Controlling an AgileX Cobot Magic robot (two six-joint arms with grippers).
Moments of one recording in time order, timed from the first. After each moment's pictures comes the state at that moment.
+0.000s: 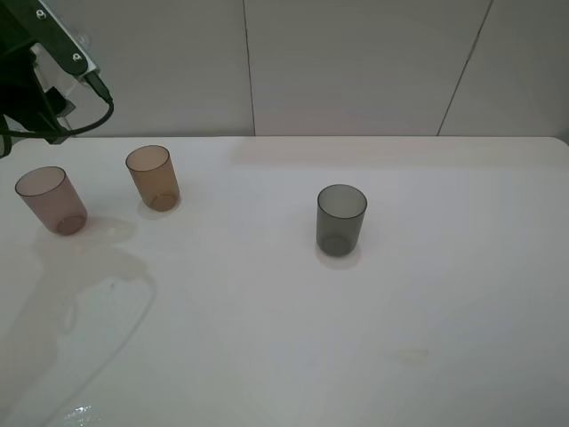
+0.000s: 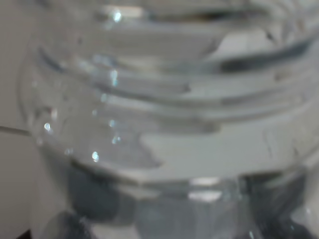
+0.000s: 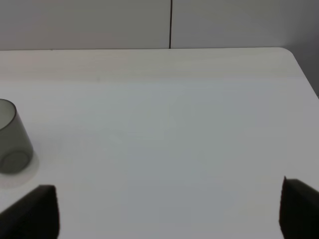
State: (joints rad) left arm -0.13 1.46 -0.87 0.99 0.12 -0.13; right arm -0.10 0.00 -0.52 0.00 1.06 -0.03
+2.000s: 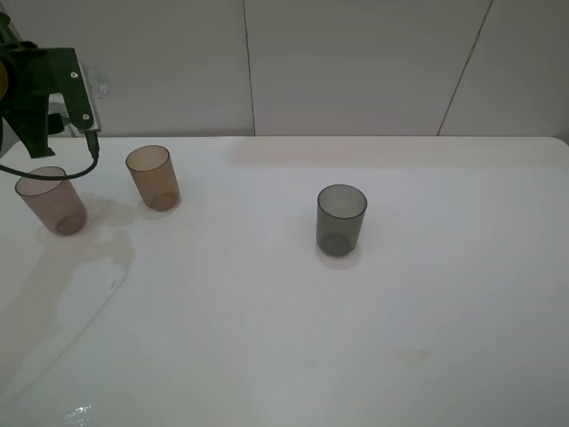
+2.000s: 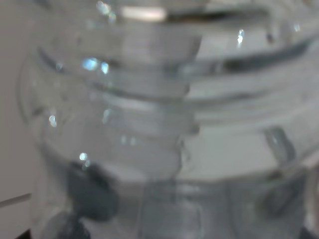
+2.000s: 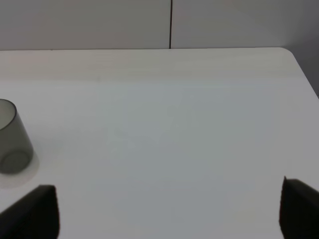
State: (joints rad) left arm -0.04 1.66 -0.94 1.45 0.04 -0.08; right arm -0.10 0.00 -0.52 0.00 1.06 -0.03
